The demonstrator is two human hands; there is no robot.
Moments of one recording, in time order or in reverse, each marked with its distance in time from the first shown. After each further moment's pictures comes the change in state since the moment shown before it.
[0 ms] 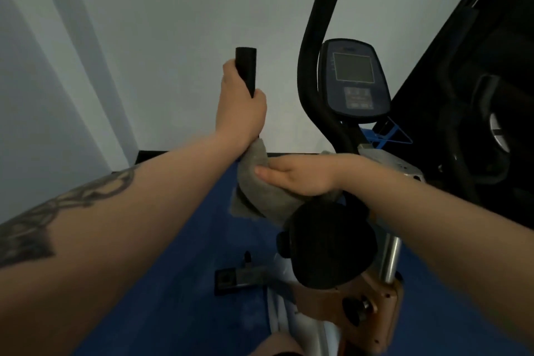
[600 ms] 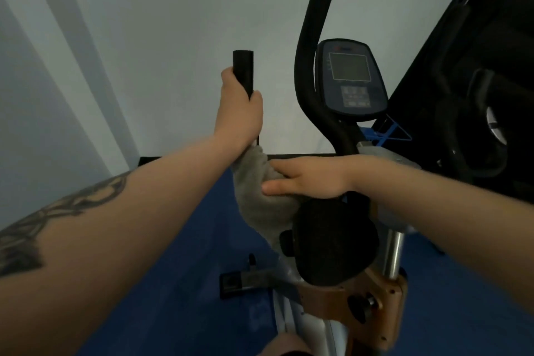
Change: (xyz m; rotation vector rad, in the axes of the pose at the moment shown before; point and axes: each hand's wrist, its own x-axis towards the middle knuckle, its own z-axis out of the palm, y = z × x) left_hand -0.001 0.001 -0.001 0.006 -0.056 -0.029; right_hand -0.008 0.011 -0.002 0.039 0.026 -0.053
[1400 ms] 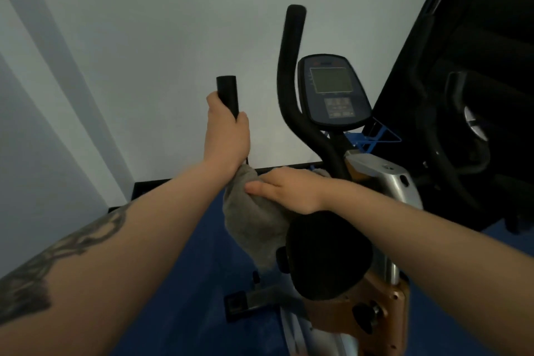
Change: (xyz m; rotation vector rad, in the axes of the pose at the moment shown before) left_hand 0.000 0.000 0.001 0.013 0.018 -0.001; right_hand 0.006 -0.018 0.015 -0.012 0.277 0.059
